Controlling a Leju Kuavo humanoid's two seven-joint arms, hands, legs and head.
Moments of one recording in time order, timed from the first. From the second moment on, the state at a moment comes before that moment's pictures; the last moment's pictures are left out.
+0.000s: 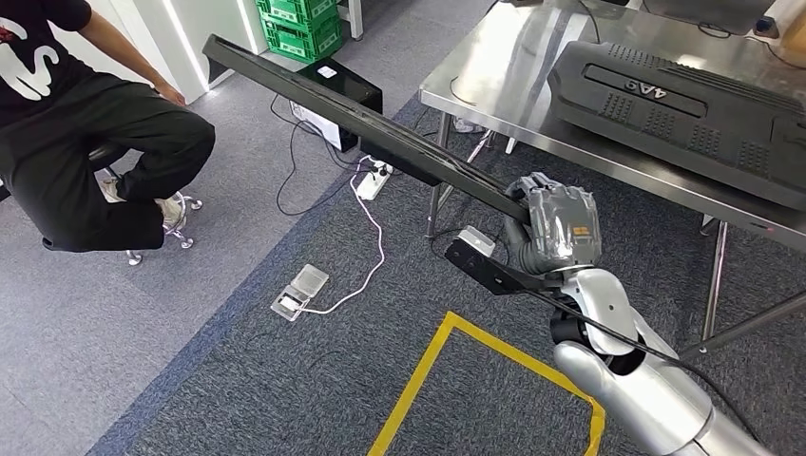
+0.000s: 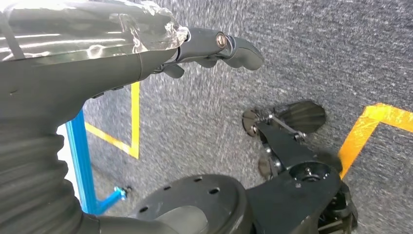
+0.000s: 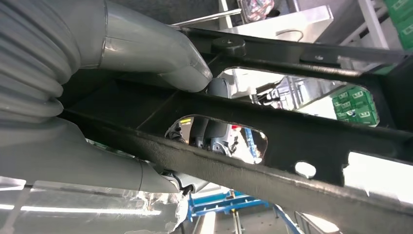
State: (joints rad) left arm -0.12 0.15 -1.20 -0.21 1.18 0.03 -0.10; right arm -0.49 -0.42 0.71 -1.60 1.09 -0.19 0.51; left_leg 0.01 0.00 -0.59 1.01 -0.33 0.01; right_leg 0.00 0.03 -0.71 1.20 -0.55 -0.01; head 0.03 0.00
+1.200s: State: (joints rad) left arm -0.12 0.15 -1.20 -0.21 1.16 0.02 -0.10; right arm -0.48 -0.42 0.70 -1.59 1.09 -0.19 0.52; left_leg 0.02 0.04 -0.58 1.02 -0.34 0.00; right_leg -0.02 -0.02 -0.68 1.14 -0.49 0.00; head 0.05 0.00
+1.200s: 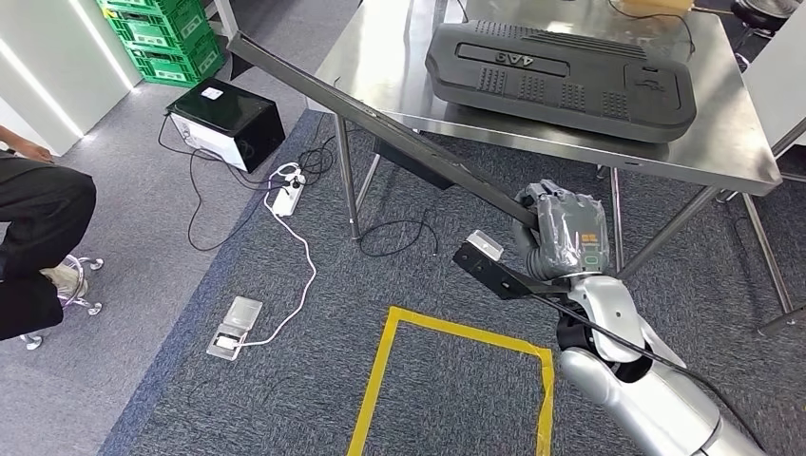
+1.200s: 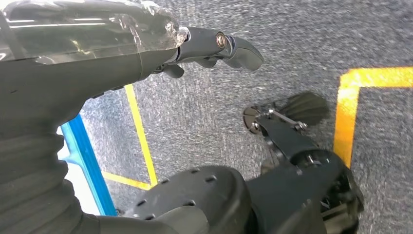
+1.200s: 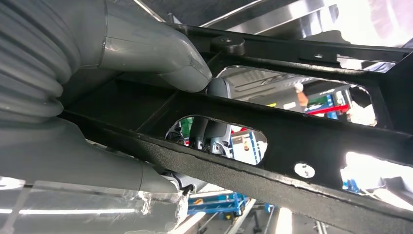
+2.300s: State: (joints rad) left arm -0.12 0.15 -1.20 -0.21 1.15 0.03 -0.10; right arm -0.48 -0.43 0.69 -1.58 1.09 -0.21 0.51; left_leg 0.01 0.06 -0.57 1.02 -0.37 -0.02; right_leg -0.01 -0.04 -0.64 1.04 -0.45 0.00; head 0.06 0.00
